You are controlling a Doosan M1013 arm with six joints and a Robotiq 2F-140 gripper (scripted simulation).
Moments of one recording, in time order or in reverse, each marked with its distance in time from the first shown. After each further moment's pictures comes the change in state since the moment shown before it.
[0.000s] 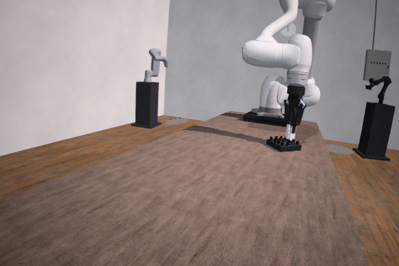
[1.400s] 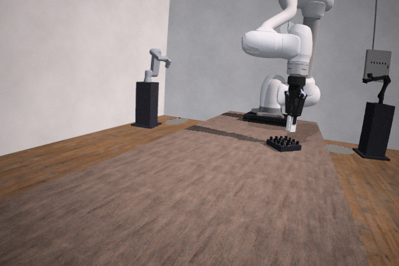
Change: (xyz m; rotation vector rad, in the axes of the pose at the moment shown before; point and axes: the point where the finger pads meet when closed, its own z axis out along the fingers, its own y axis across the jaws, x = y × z) arm -0.006 0.005 -0.040 0.000 0.000 0.000
